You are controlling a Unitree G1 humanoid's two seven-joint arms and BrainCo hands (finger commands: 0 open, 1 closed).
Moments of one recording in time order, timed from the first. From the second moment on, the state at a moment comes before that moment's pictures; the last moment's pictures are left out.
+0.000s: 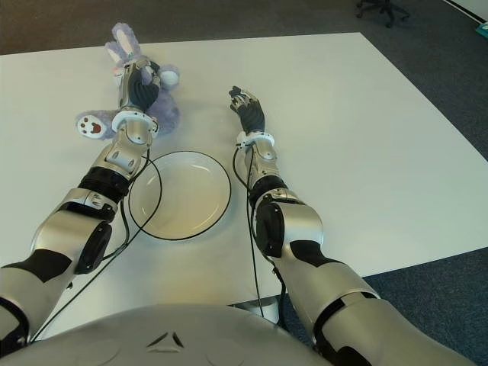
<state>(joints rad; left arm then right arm) -0.72 0.19 -0.13 0.77 0.38 0.00 0.46 -0.91 0.07 -0.37 1.30 0.11 -0.41 0.14</state>
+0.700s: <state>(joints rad) -0.72 0.19 -0.12 0.74 0.37 0.03 0.45 -0.91 0.07 -0.36 1.31 0.10 -0.42 0.12</state>
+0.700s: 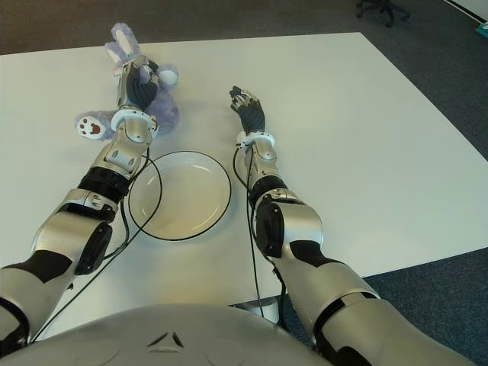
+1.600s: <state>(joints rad) -0.70 0.18 -0.10 0.67 0.37 0.09 0.44 -0.91 0.07 -0.36 1.31 0.10 -0.42 0.11</state>
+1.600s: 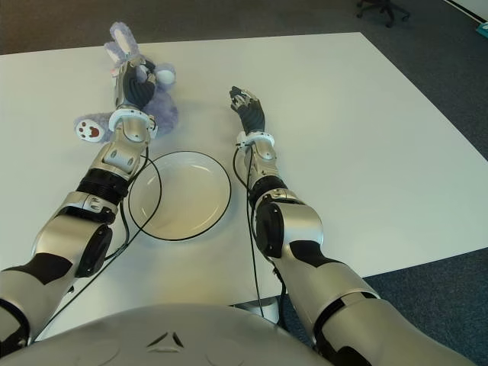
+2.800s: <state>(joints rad) -0.70 0.17 -0.09 0.68 0.35 0.04 0.43 -0.91 0.07 -0.35 1.31 0.10 -0.41 0.11</state>
